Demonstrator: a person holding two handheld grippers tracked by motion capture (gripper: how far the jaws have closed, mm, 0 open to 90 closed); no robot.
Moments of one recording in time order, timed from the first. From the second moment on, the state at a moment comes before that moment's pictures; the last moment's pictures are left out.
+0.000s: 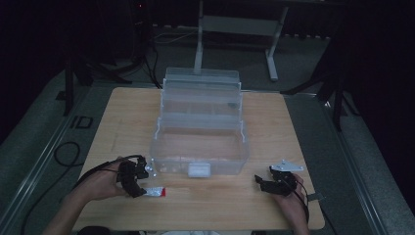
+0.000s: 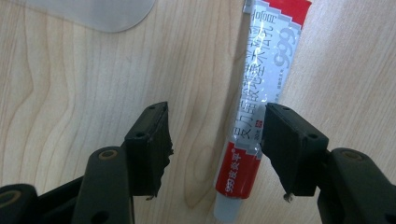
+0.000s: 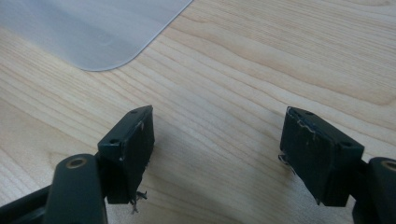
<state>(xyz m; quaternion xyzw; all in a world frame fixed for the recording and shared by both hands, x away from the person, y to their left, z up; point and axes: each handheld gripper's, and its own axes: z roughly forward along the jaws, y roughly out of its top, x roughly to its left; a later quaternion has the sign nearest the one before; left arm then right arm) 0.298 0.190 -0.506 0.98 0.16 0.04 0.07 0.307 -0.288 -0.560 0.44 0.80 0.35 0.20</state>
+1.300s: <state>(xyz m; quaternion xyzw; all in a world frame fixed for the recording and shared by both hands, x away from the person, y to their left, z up) 0.299 0.181 -0.520 0.99 0.15 0.00 0.04 0.307 -0.288 -0.560 0.44 0.80 0.35 0.20</state>
